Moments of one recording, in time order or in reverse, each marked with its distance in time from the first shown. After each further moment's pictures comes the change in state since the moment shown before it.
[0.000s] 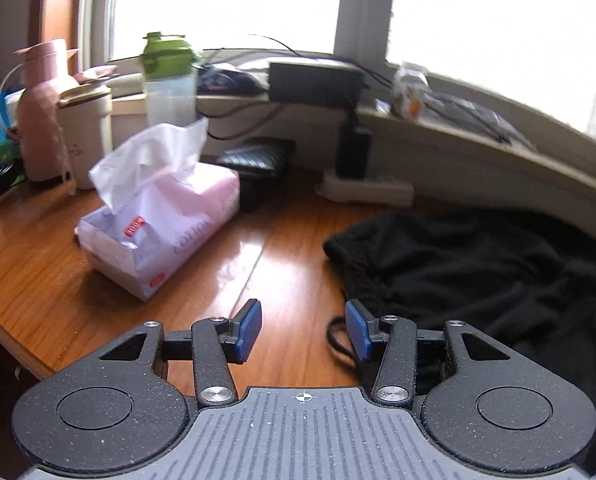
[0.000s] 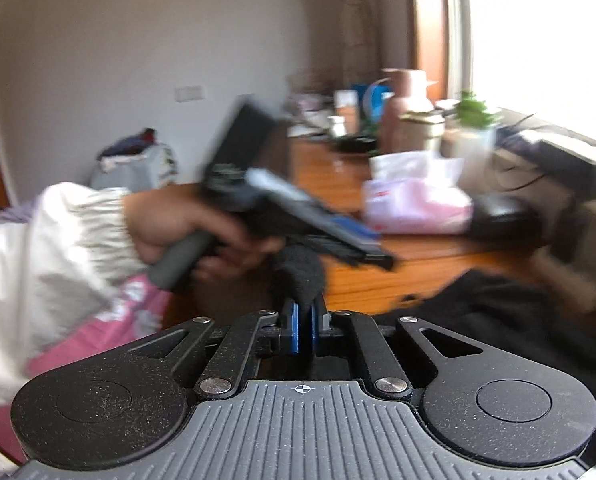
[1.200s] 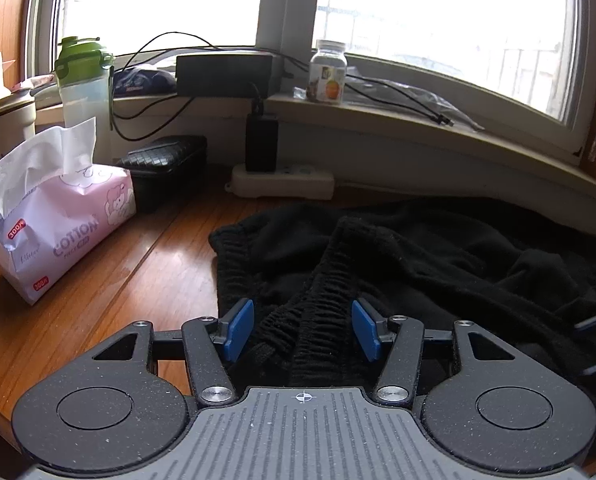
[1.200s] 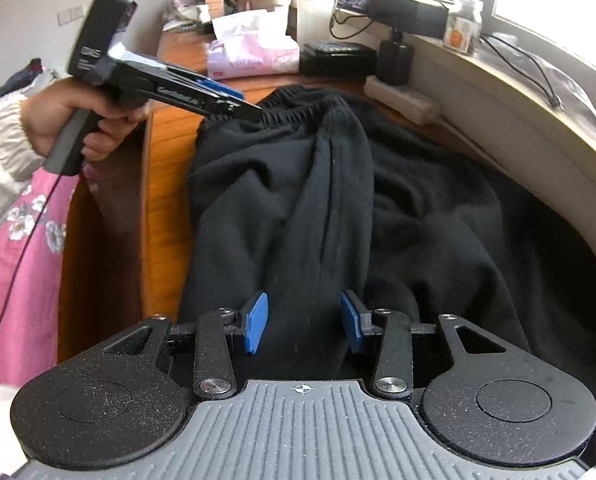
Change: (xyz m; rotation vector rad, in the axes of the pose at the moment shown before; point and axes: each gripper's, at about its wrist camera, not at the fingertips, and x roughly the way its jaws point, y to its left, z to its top) left arm 0.036 -0.082 -0.016 0.065 -0.004 -0.089; right arm -0.098 -0.050 -0.110 0.161 0.343 -0.260
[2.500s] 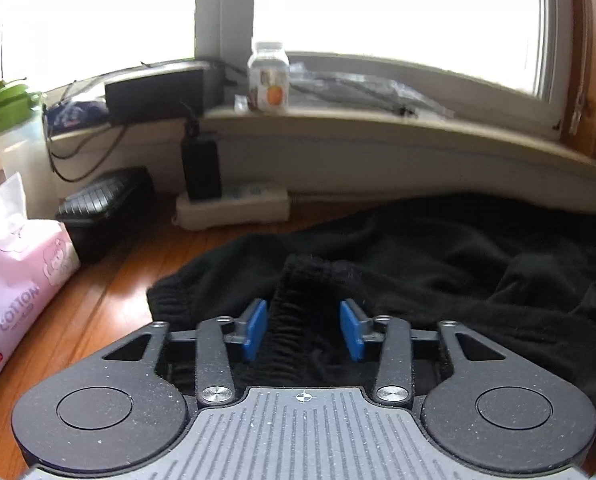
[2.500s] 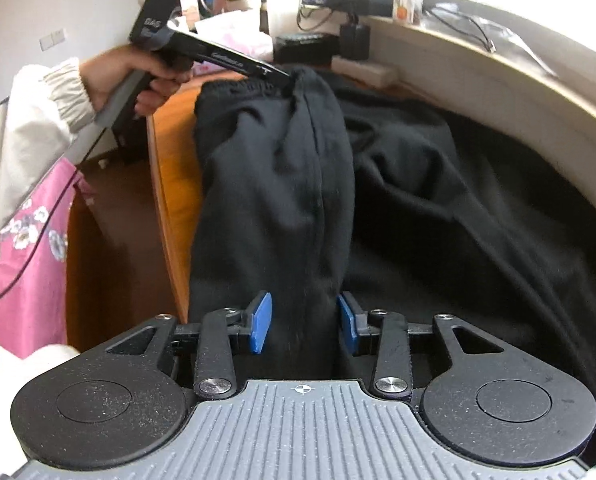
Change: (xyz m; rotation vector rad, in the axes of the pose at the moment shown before) left arm 0.046 -0.035 0.029 0.133 0.036 -0.037; right arm -0.049 0.000 -0.076 0.117 -0.029 -0.027
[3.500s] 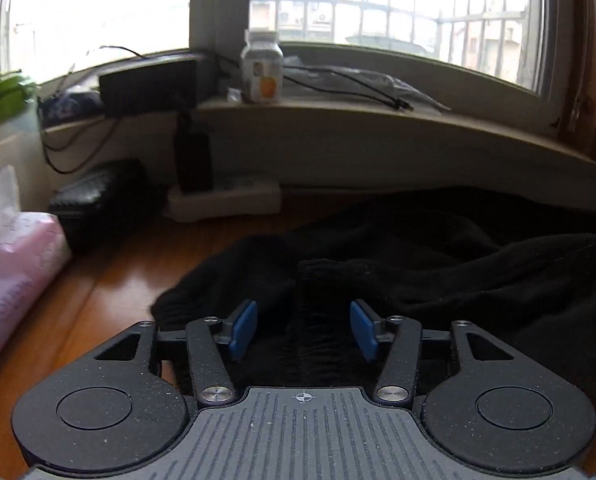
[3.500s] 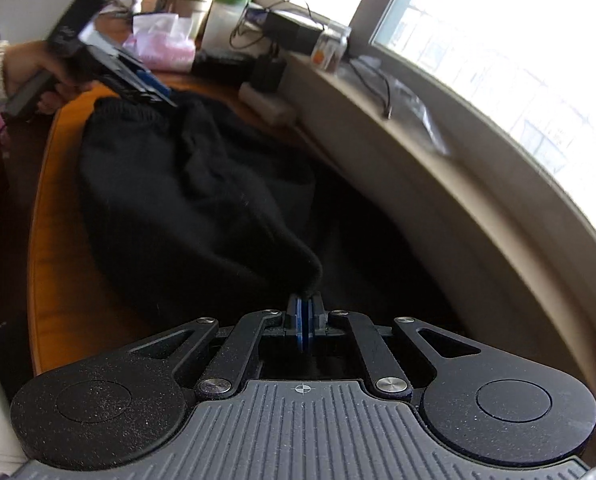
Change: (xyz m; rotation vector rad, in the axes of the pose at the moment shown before) left arm 0.010 -0.009 0.001 -0.022 0.008 -0.052; right arm -0.035 -0.042 0.041 -0.211 -0.024 -0.316
